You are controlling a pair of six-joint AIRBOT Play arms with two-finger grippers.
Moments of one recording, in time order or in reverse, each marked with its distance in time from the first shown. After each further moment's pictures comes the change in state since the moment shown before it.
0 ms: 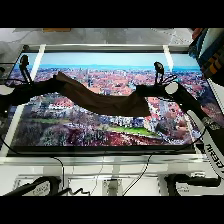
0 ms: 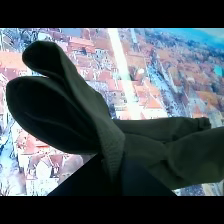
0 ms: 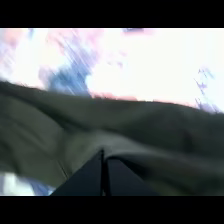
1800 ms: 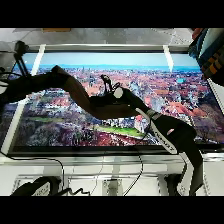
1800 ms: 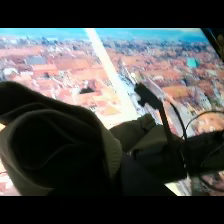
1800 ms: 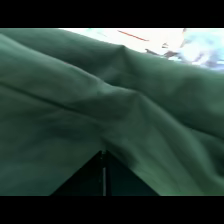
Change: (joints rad) left arm -0.143 0.115 0.051 0.038 -0.020 -0.004; right arm 0.406 -0.495 0.518 0.079 0.065 0.148
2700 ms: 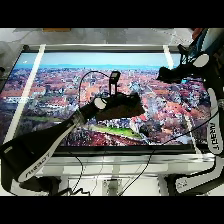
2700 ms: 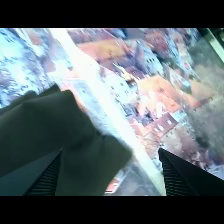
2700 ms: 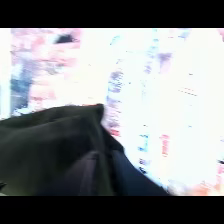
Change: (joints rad) left arm -0.743 -0.507 0.158 -0.121 0.630 0.000; right arm -0.657 0.306 0.021 -0.223 0.445 -0.036
